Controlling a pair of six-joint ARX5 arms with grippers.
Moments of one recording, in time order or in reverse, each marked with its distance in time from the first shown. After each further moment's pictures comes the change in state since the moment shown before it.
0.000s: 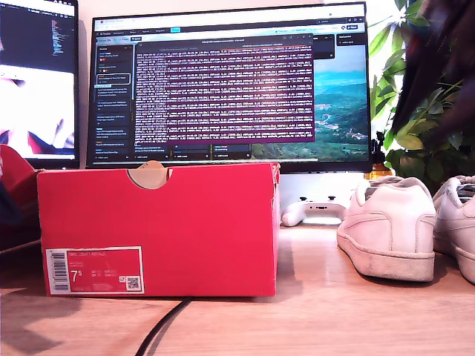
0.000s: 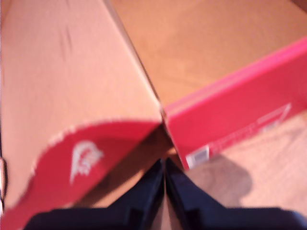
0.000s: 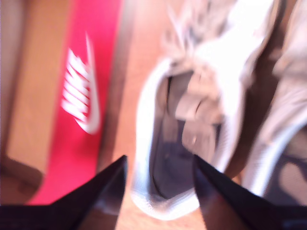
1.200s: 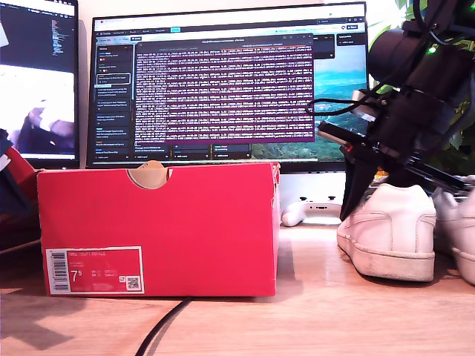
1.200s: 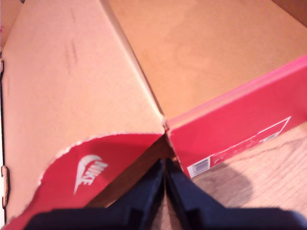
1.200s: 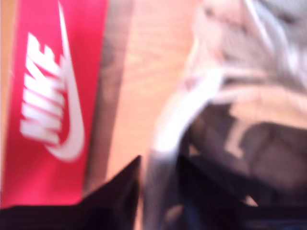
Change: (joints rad) left arm 0.000 0.000 0.000 0.014 0.000 0.000; right arm 0.097 0.262 0.028 0.245 0.031 0.062
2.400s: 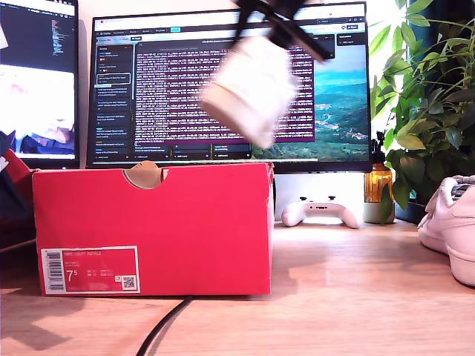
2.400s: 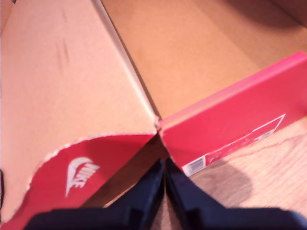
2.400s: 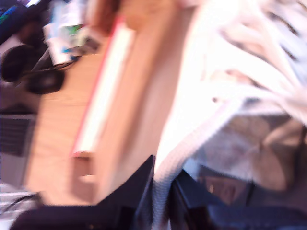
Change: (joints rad) left arm 0.000 0.000 0.000 -0.011 0.000 0.000; right arm 0.349 0.037 0.569 -0.192 0.021 0.225
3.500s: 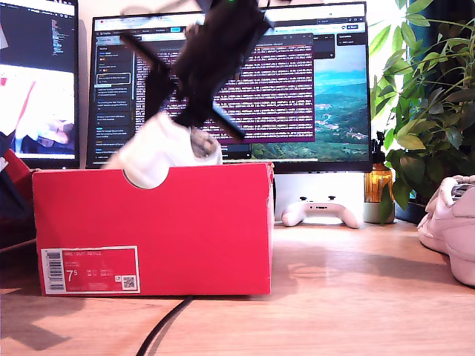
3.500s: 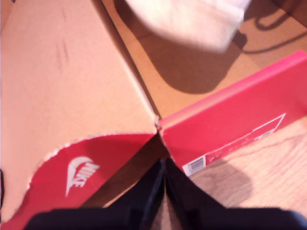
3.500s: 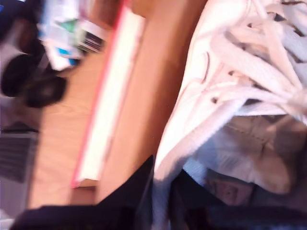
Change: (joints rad) left arm 0.000 0.000 0.000 -0.003 0.000 0.000; right arm 0.090 0.301 0.000 0.283 0.048 0.173
